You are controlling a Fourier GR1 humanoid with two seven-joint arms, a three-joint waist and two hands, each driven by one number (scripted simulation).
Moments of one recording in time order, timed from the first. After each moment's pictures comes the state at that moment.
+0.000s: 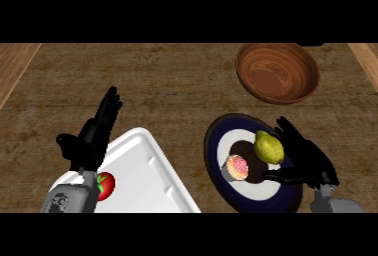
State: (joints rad) left arm -0.15 0.08 -0.07 -1.53 -0.02 0.09 0.07; right arm -0.05 -0.13 -0.06 -1.39 -0.25 0.21 0.28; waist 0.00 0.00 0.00
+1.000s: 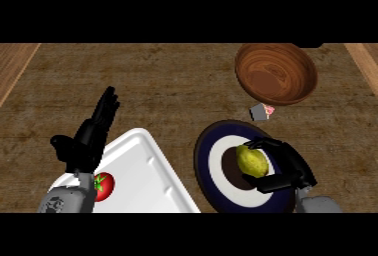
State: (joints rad) left arm -0.13 0.07 -0.06 -1.58 -0.03 0.08 0.11; right arm -0.07 -0.12 0.07 -1.29 0.00 0.24 0.01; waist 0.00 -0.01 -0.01
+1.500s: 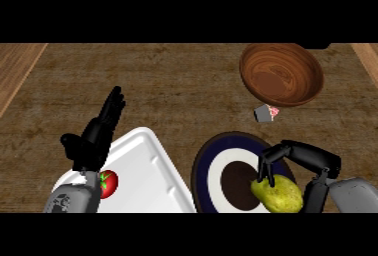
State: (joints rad) left arm -0.15 0.06 -0.08 -1.55 -0.05 0.08 0.10; right arm -0.20 -0.44 0.26 -1.46 0.05 0.77 -0.28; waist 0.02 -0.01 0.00
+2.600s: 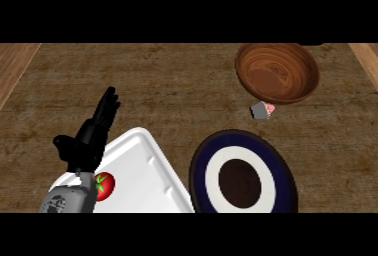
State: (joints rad) left arm -0.14 0.07 -0.05 -1.55 -0.04 0.07 0.09; right arm -0.21 -1.03 -0.07 -1.66 -0.38 0.68 -0.66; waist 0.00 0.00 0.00
